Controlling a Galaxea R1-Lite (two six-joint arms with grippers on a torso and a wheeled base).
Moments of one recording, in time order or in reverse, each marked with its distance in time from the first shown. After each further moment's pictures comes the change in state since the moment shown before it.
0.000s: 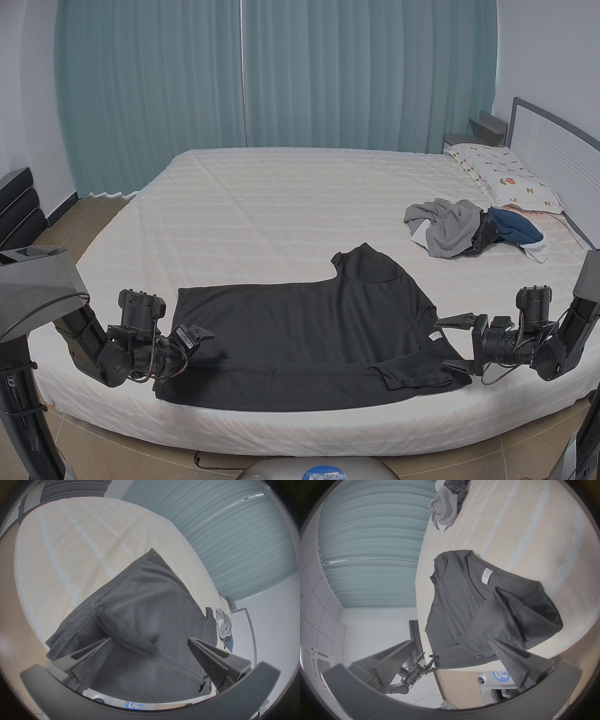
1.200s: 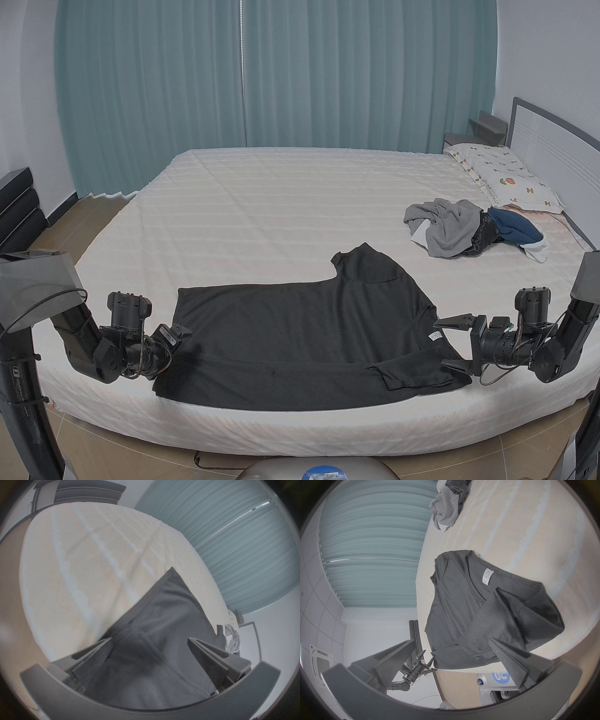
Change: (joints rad) left arm 0.117 0.039 0.032 -0.041 0.063 0.030; right arm 0.003 0.013 0.008 -0.037 -0.005 0.000
